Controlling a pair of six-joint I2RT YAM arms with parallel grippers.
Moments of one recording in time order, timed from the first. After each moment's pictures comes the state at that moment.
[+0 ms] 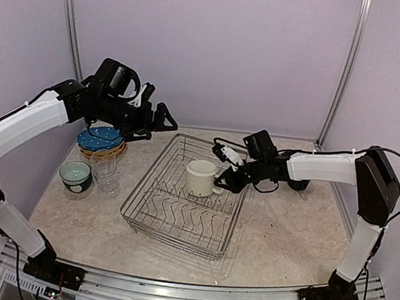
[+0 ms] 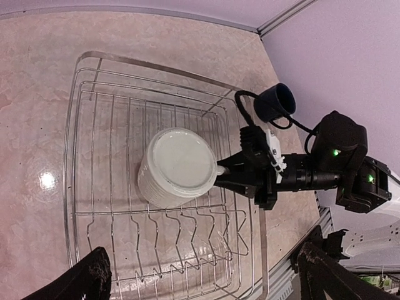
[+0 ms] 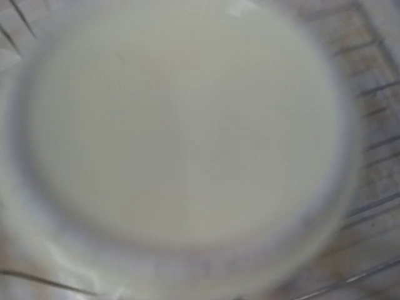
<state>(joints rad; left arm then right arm) -0.63 1.50 1.53 -0.70 0.25 -0.59 0.67 1.86 1.24 -0.19 -0.33 -0.17</state>
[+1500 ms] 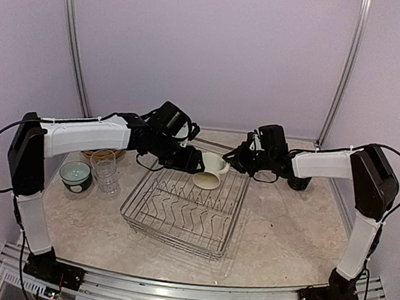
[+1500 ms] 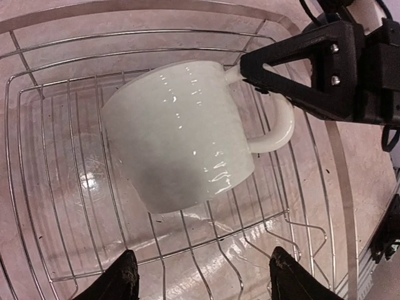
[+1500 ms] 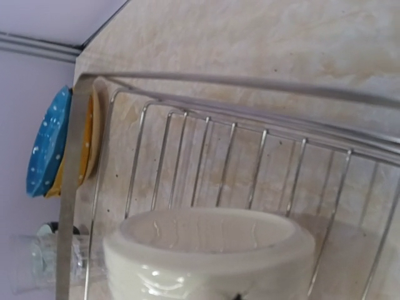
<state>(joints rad) -0.78 1.86 1.53 -0.50 0.14 -0.42 0.55 1.88 1.20 0.16 -0.33 0.97</state>
